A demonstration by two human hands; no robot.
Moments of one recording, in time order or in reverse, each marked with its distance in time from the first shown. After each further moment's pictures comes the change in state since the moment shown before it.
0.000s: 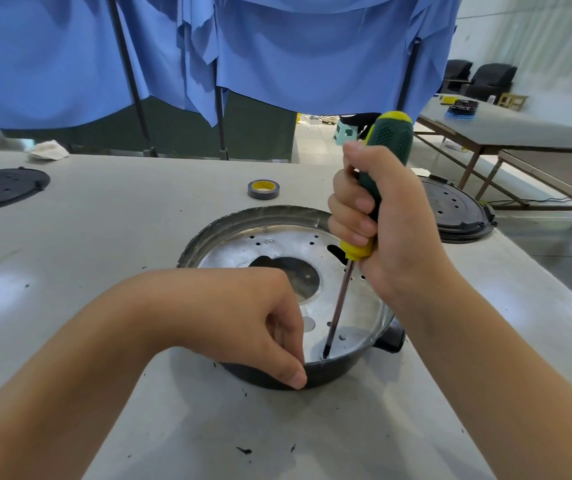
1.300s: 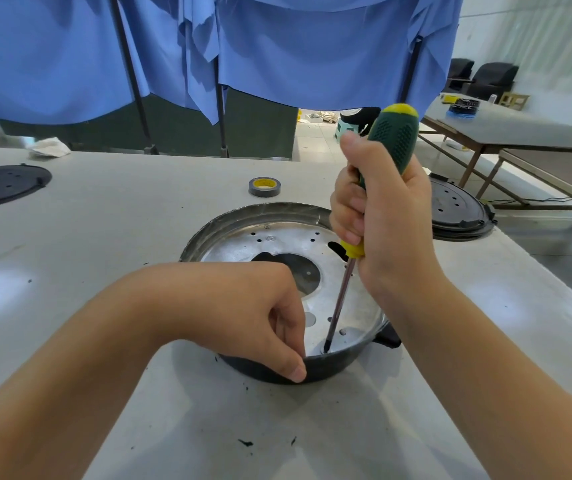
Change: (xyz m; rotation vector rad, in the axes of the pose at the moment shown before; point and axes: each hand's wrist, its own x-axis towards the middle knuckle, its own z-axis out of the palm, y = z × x) left_hand 0.003 -0.003 0.000 0.030 0.002 0.040; right_hand -0.008 0.003 0.013 -0.112 0.149 -0.168
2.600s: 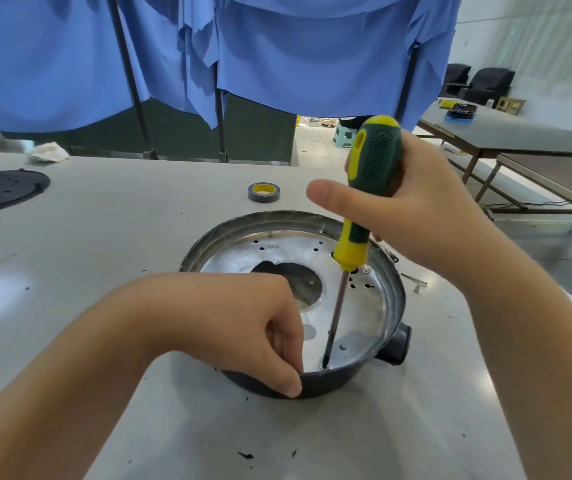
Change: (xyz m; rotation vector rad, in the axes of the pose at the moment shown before) left_hand -0.005 0.001 -0.001 -0.032 -0.037 -0.006; right_hand 0.015 -0.031 -0.024 -0.962 -0.234 -0.143
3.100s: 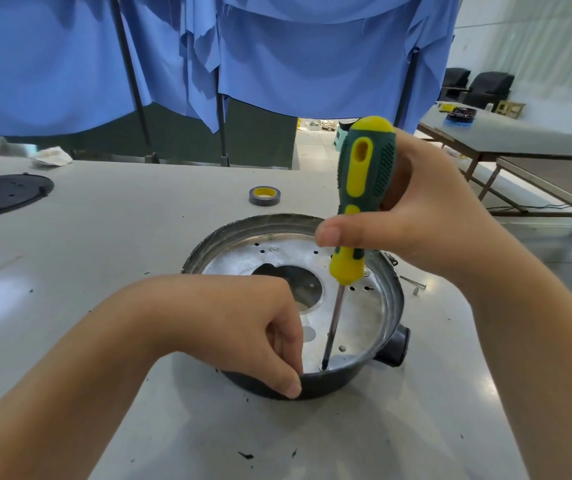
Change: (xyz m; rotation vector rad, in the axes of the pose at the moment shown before) left_hand -0.001 0.001 -0.001 0.004 -0.006 0.000; right_hand -0.005 -0.011 -0.009 0.277 -0.181 -0.106
